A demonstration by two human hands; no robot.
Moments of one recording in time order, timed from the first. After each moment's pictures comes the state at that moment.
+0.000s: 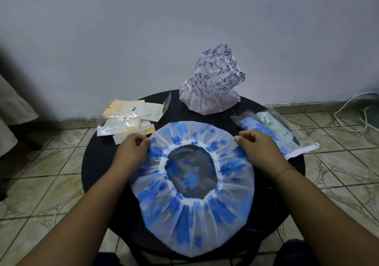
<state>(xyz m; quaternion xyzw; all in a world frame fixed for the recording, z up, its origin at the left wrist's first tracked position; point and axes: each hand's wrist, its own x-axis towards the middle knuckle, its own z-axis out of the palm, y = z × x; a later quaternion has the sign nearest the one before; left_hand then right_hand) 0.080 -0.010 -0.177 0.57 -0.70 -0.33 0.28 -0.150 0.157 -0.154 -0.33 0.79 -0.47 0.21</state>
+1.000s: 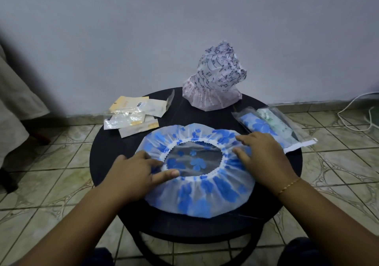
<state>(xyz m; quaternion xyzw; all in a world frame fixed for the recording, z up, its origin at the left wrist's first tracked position) 0.116 0.065 -0.156 0.40 -0.91 -0.03 -0.03 -0.131 0.193 -0.156 -0.53 0.82 -0.22 -0.05</state>
